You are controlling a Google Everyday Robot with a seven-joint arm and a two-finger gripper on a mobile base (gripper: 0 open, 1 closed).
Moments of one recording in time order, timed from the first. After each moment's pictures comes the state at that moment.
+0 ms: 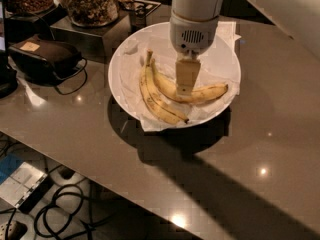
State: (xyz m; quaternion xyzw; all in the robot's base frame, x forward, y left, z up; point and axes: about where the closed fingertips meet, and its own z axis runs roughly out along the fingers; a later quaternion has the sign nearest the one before) arm 0.517 -0.071 0.928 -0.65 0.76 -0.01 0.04
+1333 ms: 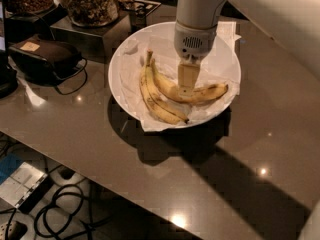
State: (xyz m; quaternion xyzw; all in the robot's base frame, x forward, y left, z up) arm 0.544 -0.082 0.894 -0.61 0.79 0.02 0.01
